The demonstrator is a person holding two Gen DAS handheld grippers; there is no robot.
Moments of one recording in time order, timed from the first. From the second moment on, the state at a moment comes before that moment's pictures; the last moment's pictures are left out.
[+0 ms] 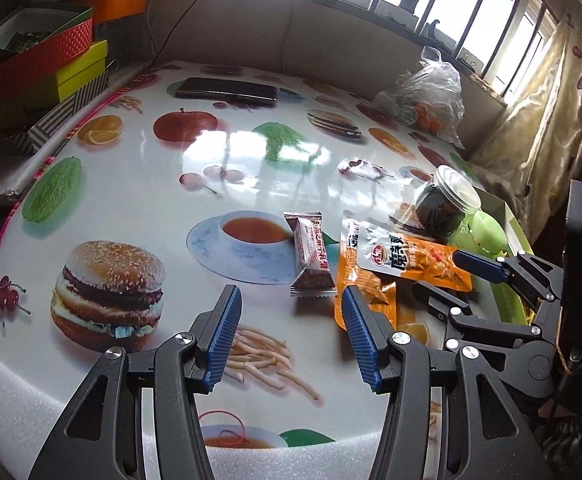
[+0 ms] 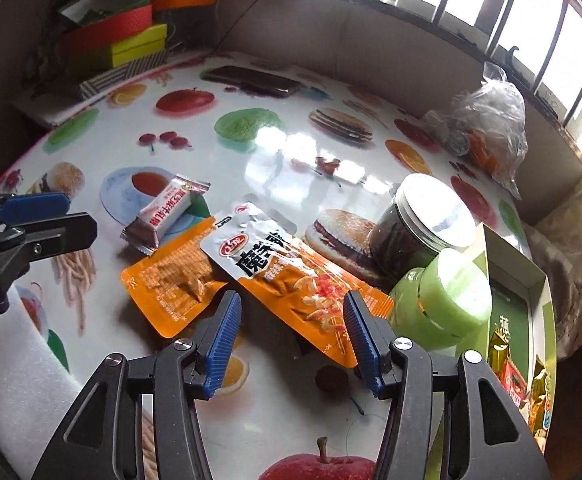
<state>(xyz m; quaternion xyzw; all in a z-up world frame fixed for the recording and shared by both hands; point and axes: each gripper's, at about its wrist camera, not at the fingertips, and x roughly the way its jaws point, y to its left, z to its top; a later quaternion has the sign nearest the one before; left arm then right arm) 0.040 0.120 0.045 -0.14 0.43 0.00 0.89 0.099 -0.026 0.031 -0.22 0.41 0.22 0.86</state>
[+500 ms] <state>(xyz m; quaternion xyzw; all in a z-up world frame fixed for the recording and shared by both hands) 0.051 0.126 0.040 -0.15 0.43 -0.01 0.89 0.129 -0.015 0.016 -0.23 0.44 0.21 0.84</state>
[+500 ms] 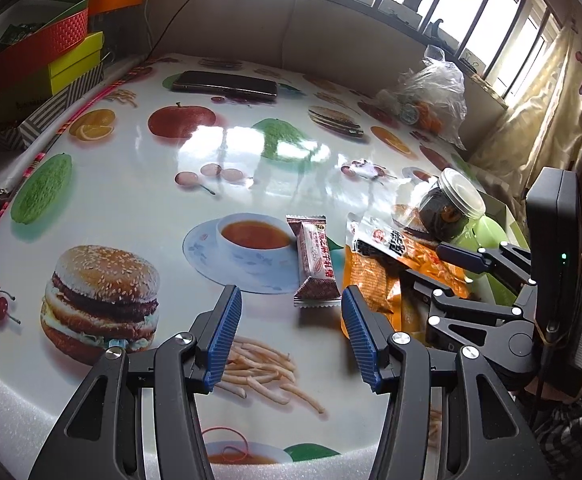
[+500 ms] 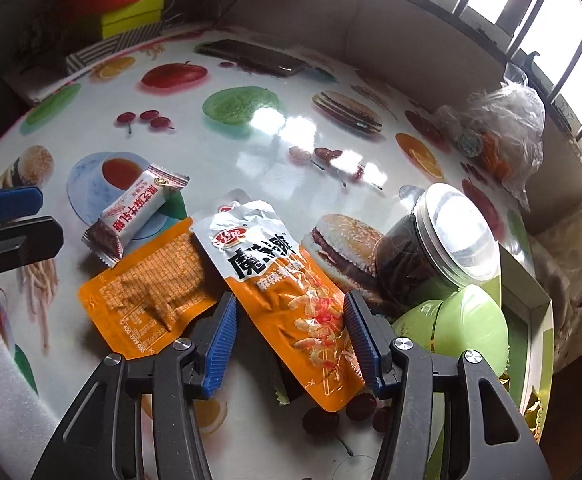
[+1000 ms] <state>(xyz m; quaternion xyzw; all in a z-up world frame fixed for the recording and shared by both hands) 0.063 0.108 0.043 -0.13 0.44 -0.06 0.89 0.113 -0.027 0.039 -0.18 0.41 0.19 0.88</state>
